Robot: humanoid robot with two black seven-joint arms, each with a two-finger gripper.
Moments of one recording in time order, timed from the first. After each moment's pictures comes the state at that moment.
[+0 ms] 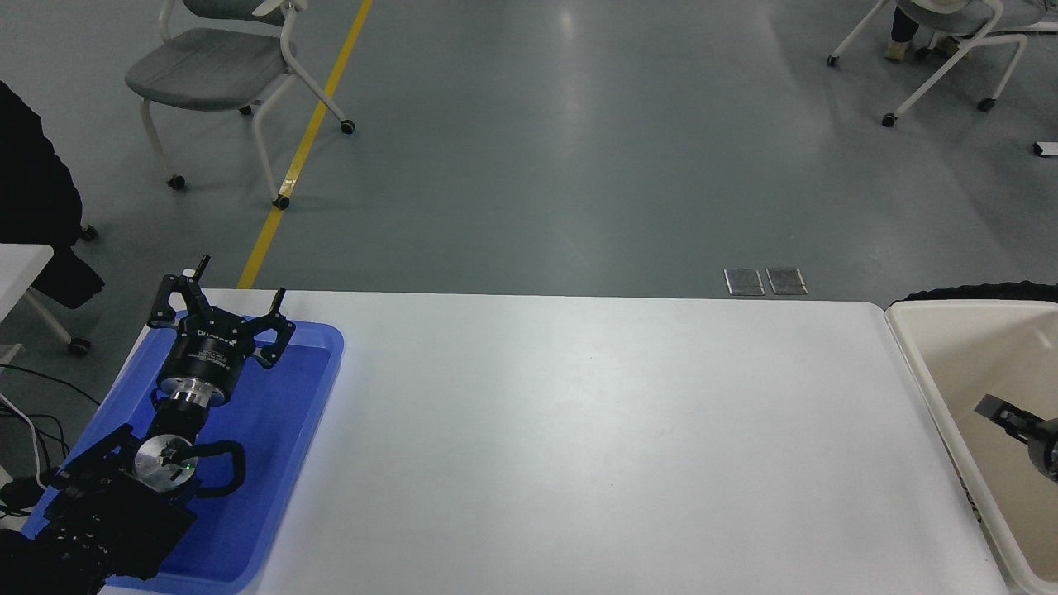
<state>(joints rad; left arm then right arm) -0.64 0.20 -0.88 -0.19 -0.21 -0.79 -0.31 0.68 -0.56 -0.19 0.24 -0.67 0.05 0.01</state>
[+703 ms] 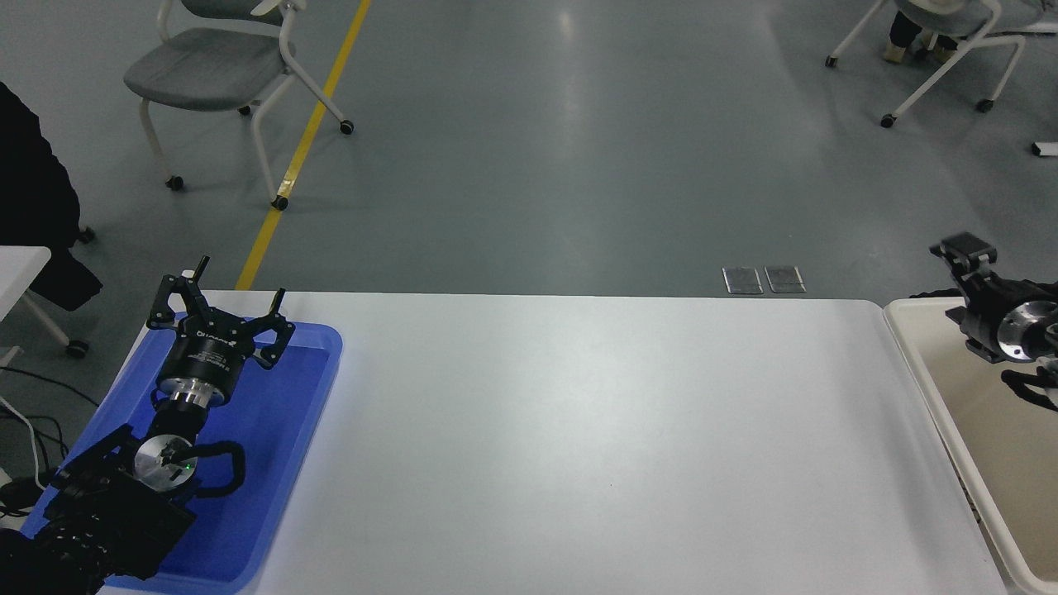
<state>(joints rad) -0.64 0.20 -0.88 -0.20 -0.21 -0.79 -0.31 0.76 -0.63 0.56 0.72 -0.37 0.06 0.00</state>
